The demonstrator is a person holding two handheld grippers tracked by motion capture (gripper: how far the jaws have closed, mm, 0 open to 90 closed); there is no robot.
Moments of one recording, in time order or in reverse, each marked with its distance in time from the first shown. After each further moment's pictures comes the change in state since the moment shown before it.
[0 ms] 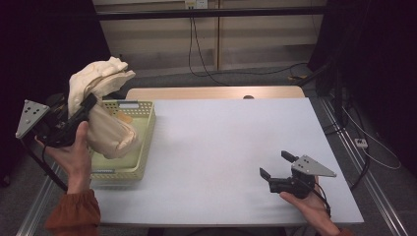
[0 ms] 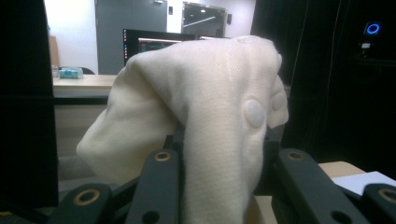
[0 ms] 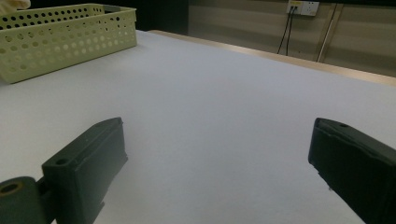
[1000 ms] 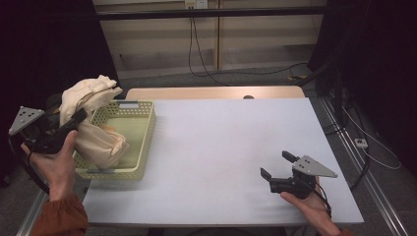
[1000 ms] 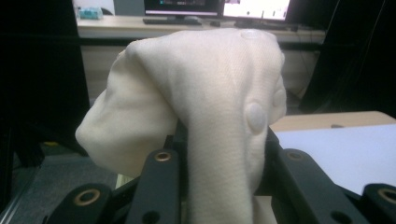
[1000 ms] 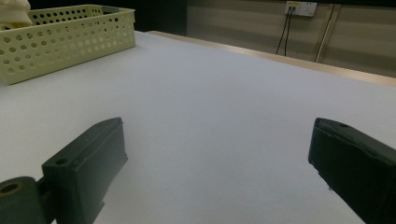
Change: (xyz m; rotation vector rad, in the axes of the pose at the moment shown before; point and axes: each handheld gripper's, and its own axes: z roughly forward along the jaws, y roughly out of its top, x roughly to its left) left arm 0.037 -0.014 -0.013 0.242 0.092 -0.014; right arm 0.000 0.000 -0.001 -0.002 -0.005 0.001
